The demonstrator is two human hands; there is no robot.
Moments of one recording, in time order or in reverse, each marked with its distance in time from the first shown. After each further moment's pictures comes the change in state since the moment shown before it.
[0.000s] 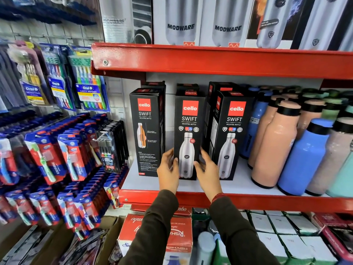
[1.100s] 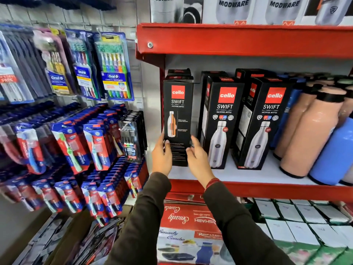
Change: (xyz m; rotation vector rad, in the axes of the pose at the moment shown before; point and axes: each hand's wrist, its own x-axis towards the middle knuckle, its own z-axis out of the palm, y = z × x) left_hand 0.046 0.014 -0.111 0.229 0.007 0.089; right_hand -0.014 -0.071 0.108 0.062 -0.152 0.013
